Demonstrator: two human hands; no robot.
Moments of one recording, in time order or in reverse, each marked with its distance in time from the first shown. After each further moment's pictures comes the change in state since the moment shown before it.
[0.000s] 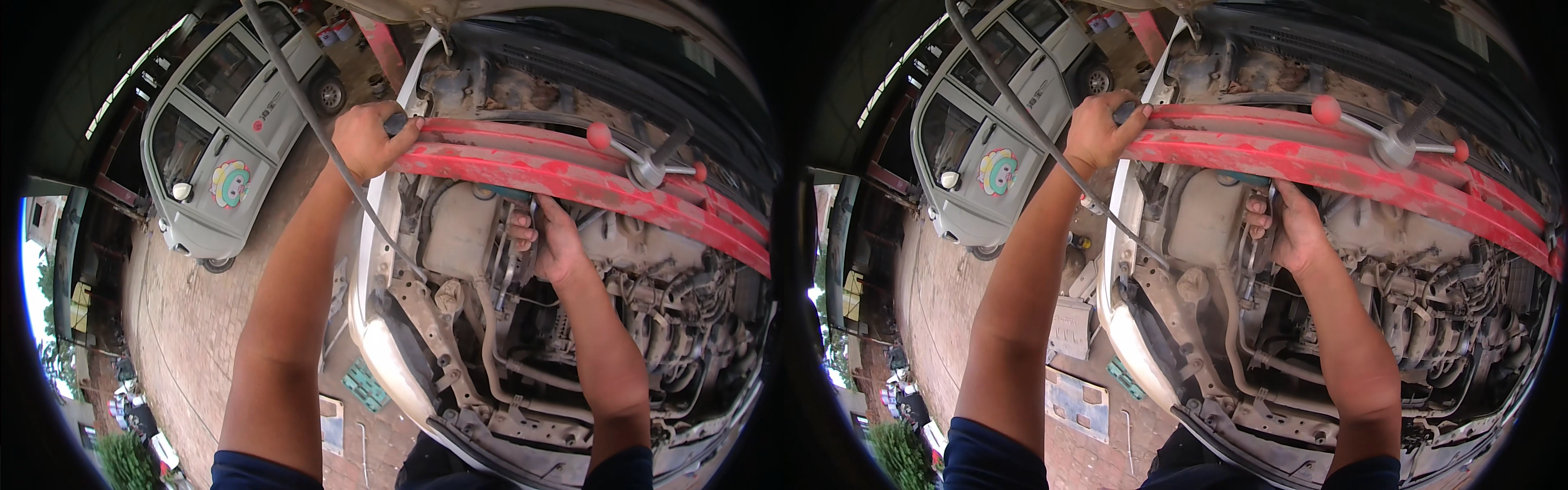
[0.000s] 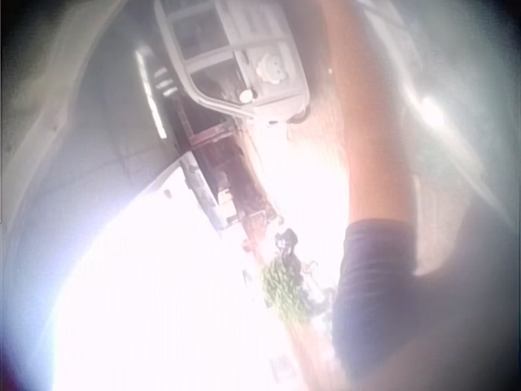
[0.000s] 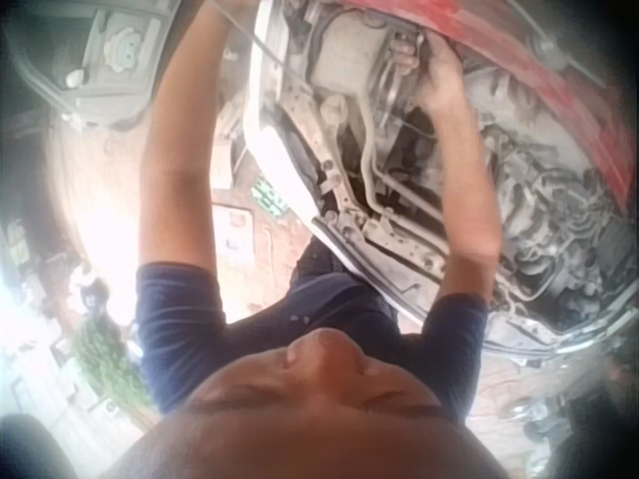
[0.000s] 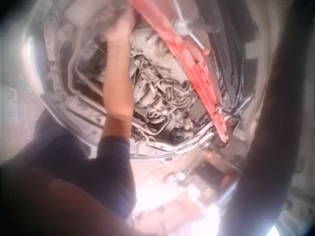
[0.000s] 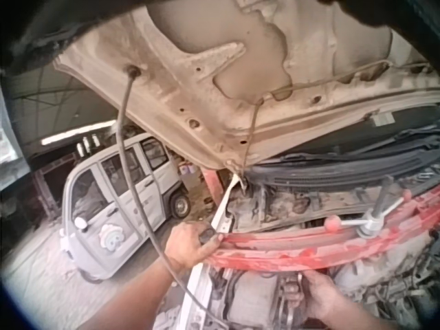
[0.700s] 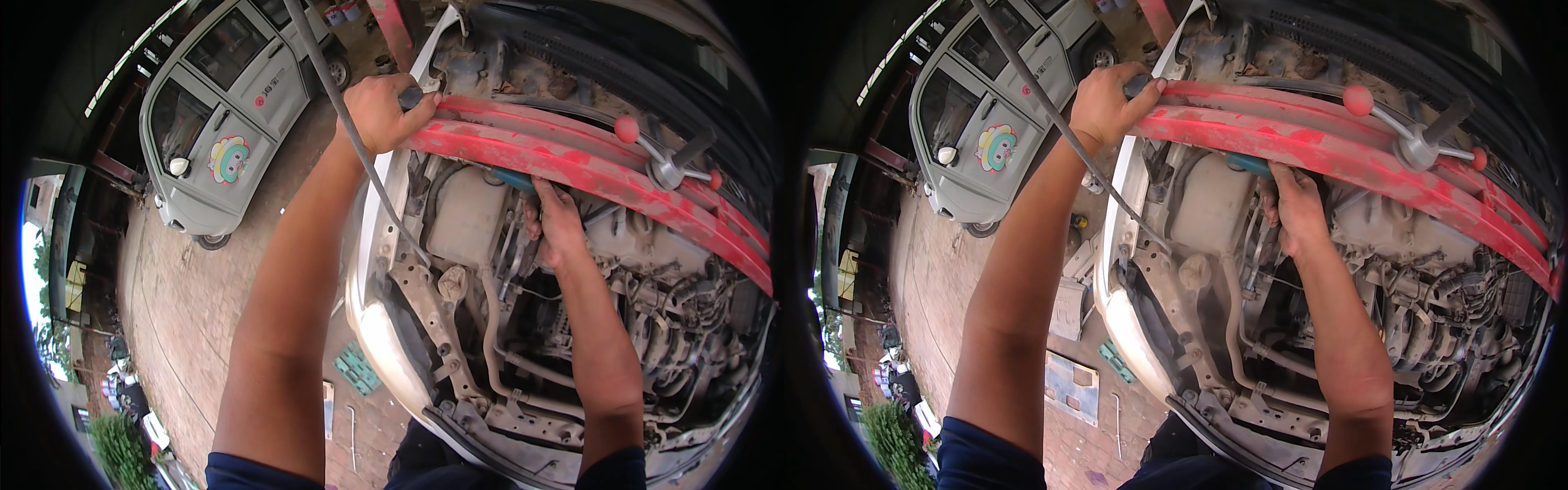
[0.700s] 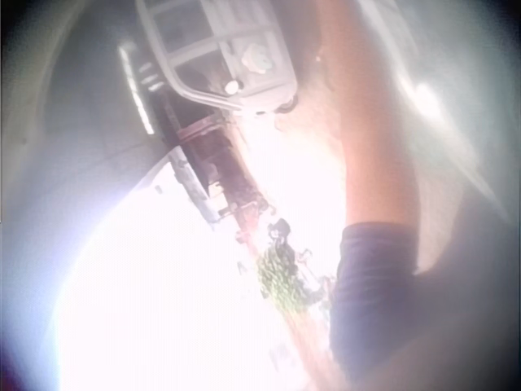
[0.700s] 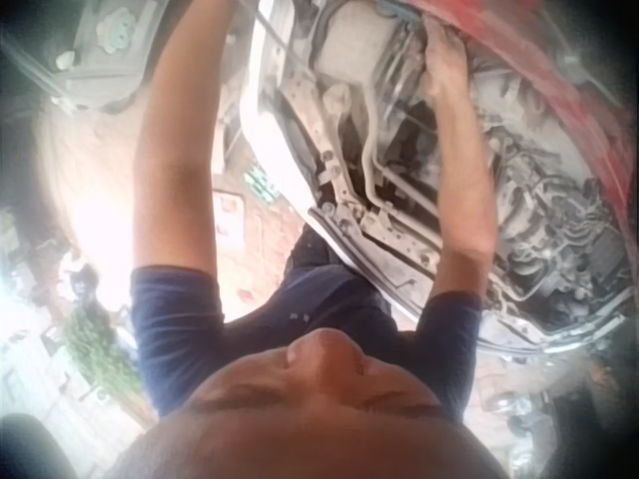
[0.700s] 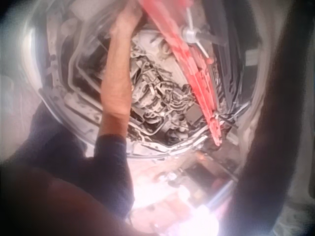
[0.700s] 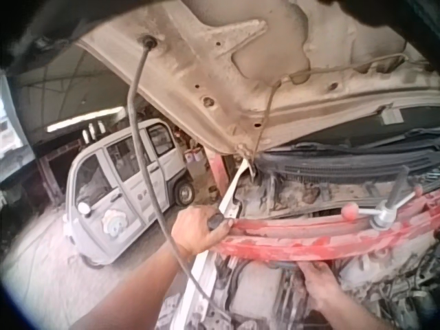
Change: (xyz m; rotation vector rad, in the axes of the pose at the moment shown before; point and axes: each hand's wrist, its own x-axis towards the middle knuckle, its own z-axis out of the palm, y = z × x) left_hand -0.002 -0.005 0.007 0.040 0.020 -0.030; right_hand 0.014 0.013 0.009 -0.463 0.244 -0.294
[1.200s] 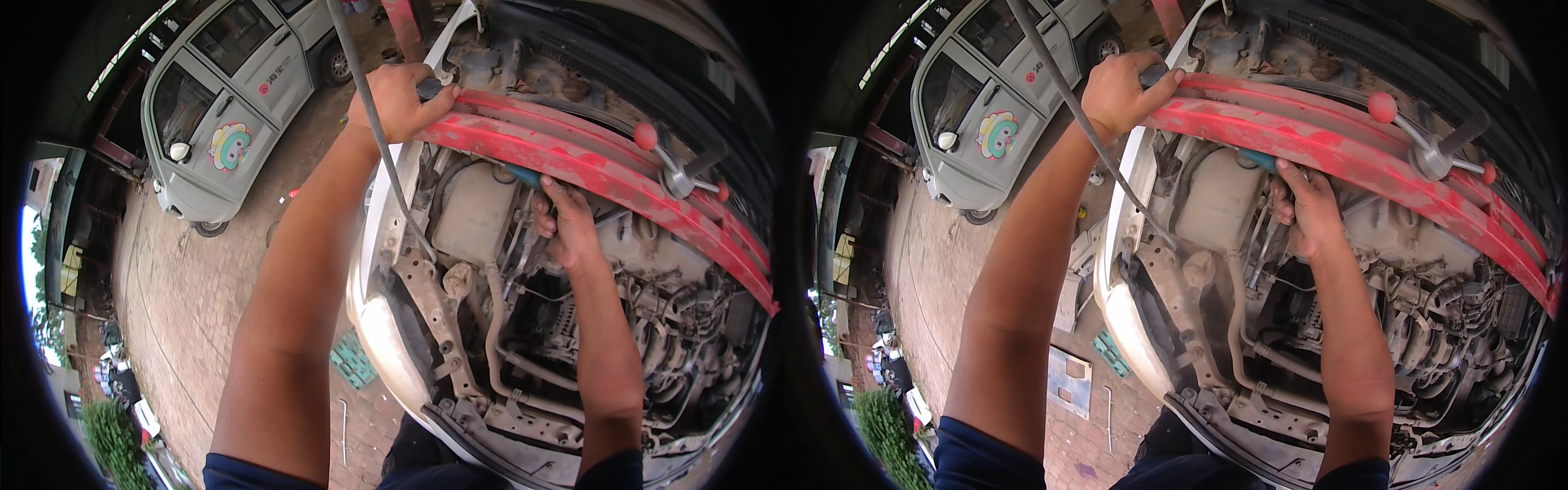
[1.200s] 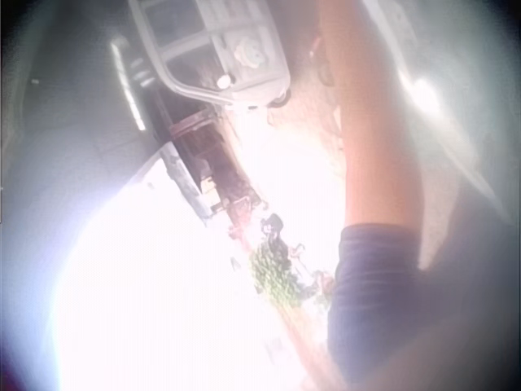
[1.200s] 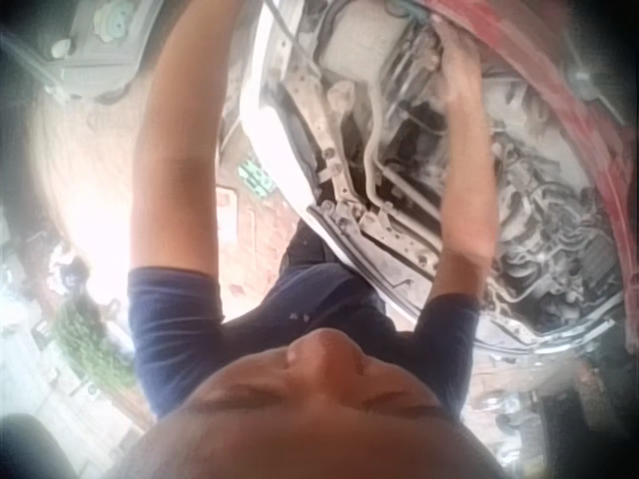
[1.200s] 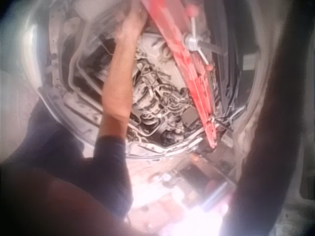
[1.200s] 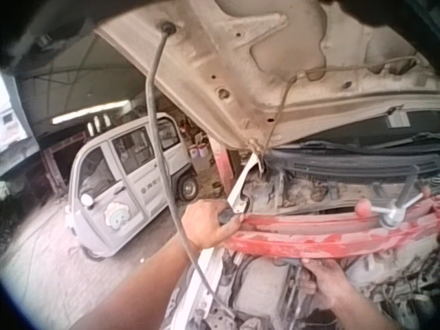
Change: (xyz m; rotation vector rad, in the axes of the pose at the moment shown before) left_hand 0.000 0.001 0.000 -0.061 0.061 0.021; right_hand 0.001 -0.002 -0.006 0.047 -0.148 -0.050
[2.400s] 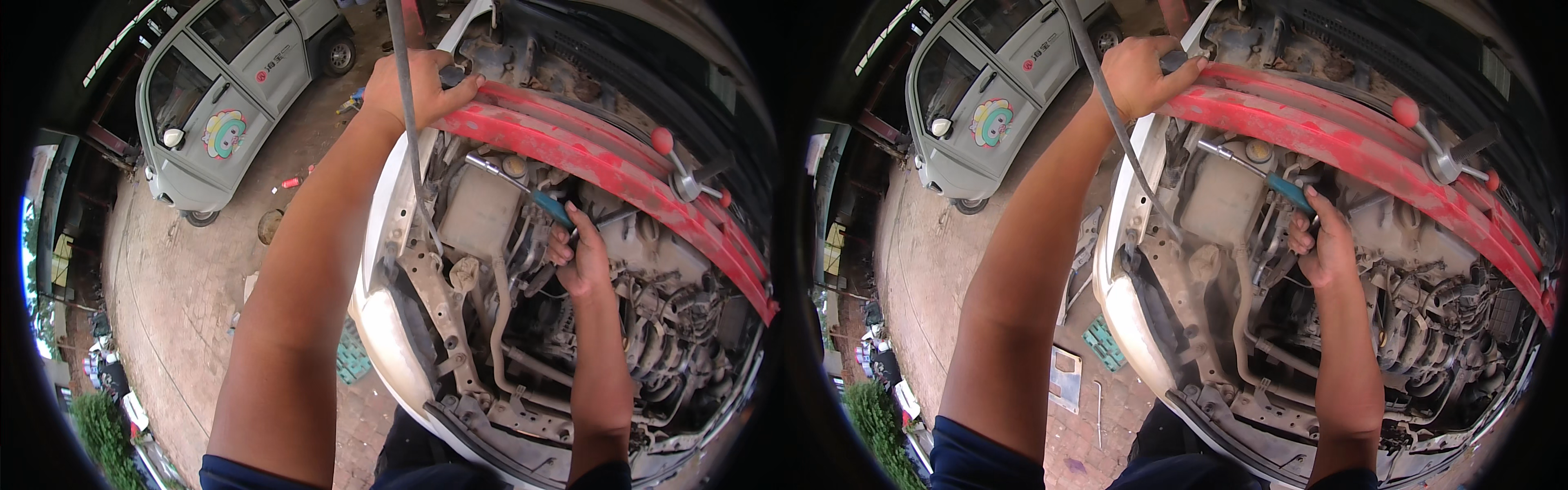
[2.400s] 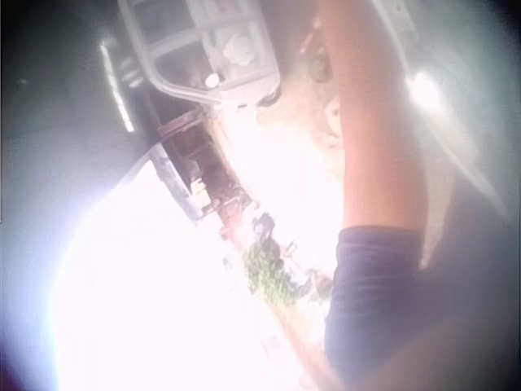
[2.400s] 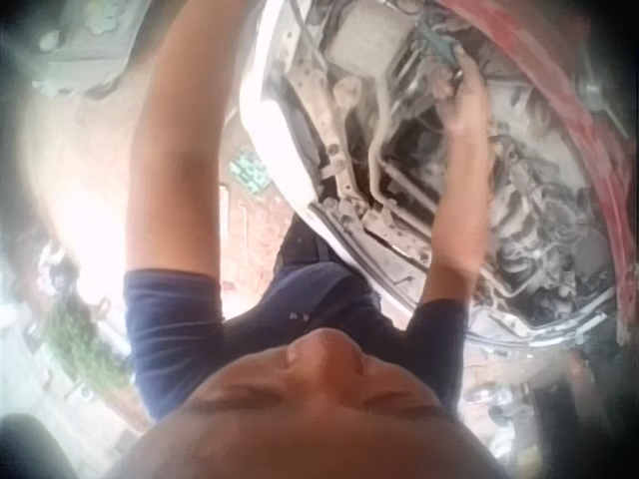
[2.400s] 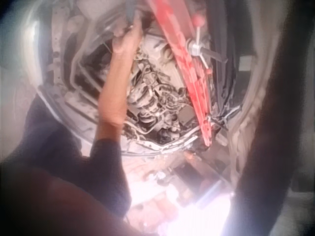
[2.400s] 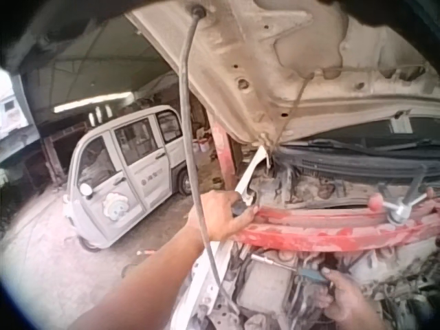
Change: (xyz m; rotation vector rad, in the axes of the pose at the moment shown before) left_hand 0.000 -0.004 0.008 0.037 0.000 -0.001; right_hand -0.040 0.015 -0.020 0.198 0.096 0.122
